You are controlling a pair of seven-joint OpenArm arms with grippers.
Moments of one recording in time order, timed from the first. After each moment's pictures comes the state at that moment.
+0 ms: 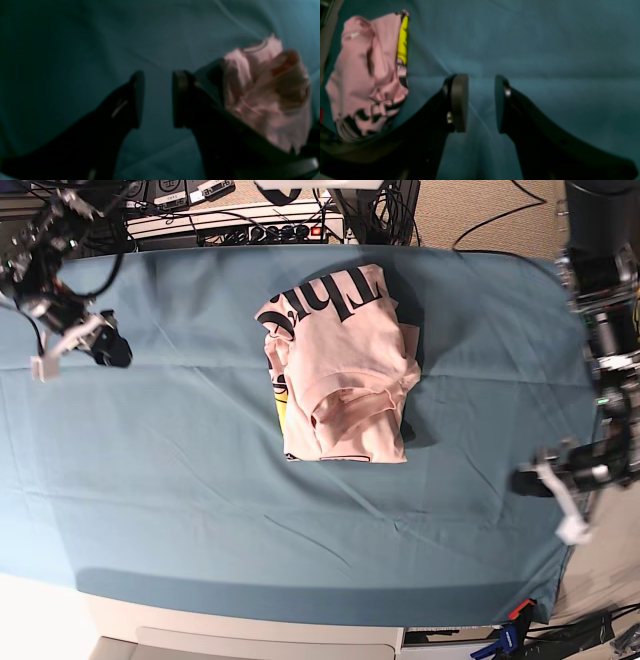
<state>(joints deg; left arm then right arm) -24.6 -26.9 -14.4 70.0 -53.0 -30.4 74.8 -10.2 16.9 50.2 93.8 62.9 39.7 -78.1</state>
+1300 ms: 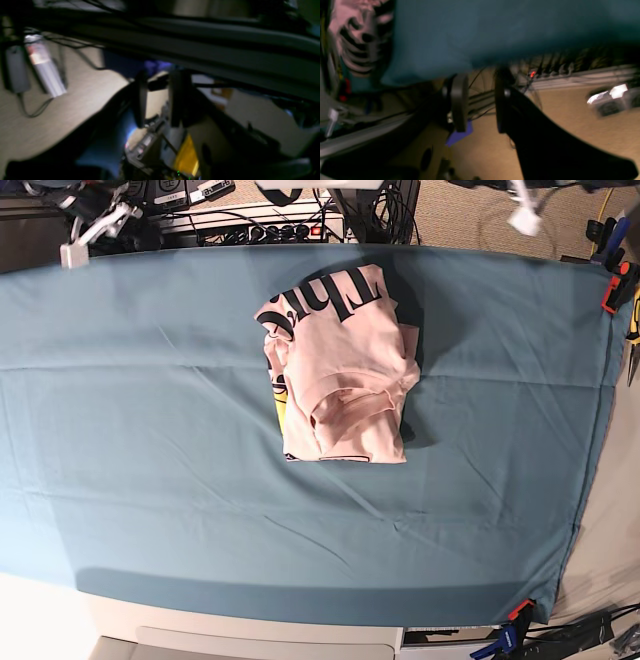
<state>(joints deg) 44.3 -15.7 -18.6 90.1 -81.3 -43.3 80.6 -35.6 8.9 53.0 91.4 70.7 39.7 -77.7</state>
